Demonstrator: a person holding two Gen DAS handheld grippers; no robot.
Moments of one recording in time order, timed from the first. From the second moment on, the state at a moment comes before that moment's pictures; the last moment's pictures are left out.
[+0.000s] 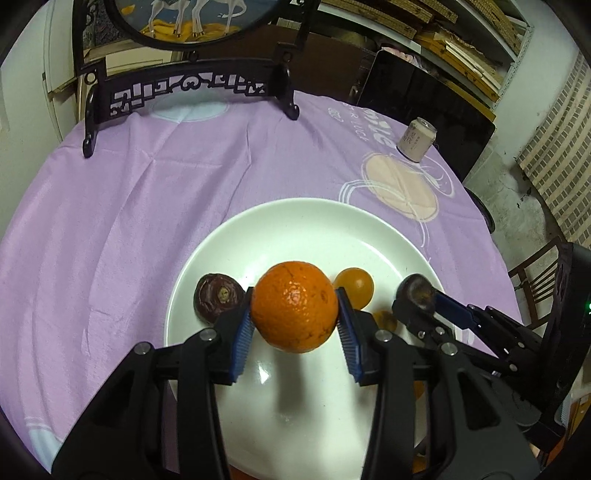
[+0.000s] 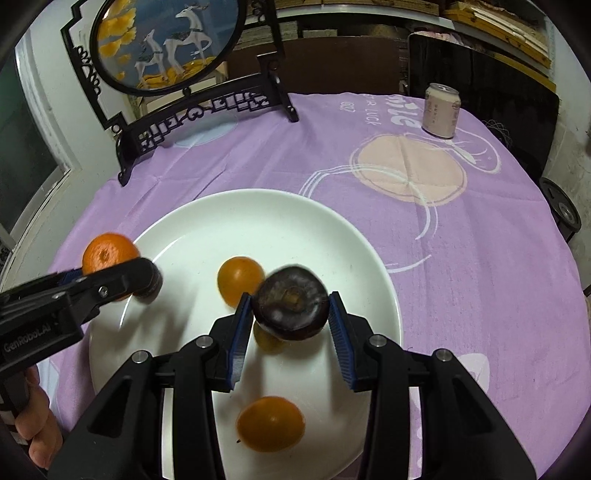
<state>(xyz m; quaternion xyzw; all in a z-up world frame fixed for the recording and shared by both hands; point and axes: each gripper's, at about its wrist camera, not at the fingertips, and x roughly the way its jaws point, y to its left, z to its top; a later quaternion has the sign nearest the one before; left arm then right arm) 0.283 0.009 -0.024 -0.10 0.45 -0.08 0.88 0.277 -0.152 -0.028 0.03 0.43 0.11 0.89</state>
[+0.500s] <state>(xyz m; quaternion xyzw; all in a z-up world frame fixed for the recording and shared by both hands) 0.178 0.031 0.002 -0.11 0.37 -0.11 0.92 0.235 -0.181 -0.017 0.04 0.38 0.08 0.92</state>
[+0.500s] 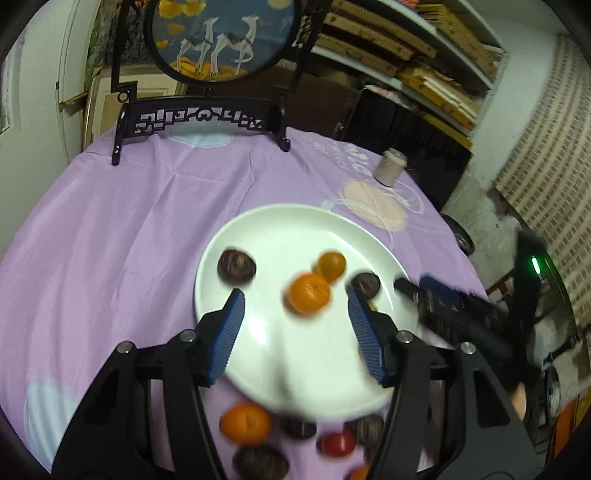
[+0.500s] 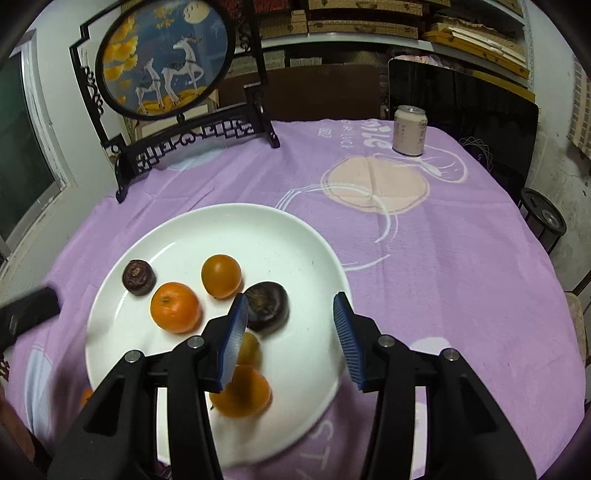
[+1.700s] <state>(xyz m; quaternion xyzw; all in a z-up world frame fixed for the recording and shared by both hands) 0.026 0.096 -0.043 -0.06 0.38 -0.09 0.92 0.112 -0.178 -0.073 -0.03 0.44 0.09 0.89</state>
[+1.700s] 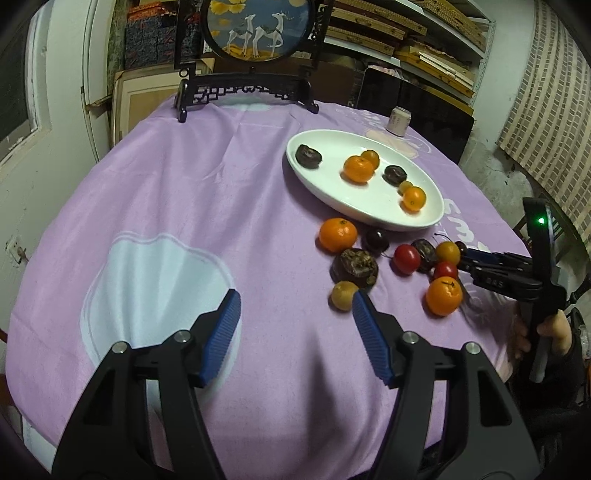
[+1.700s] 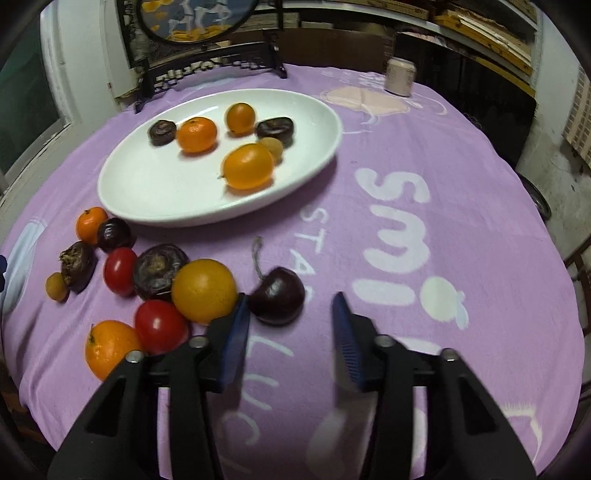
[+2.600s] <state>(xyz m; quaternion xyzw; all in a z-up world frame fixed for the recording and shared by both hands) 0.078 -0.058 -0.088 0.02 0.46 -0.21 0.86 0.052 -0.213 -0.054 0.03 0.41 0.12 0.90</state>
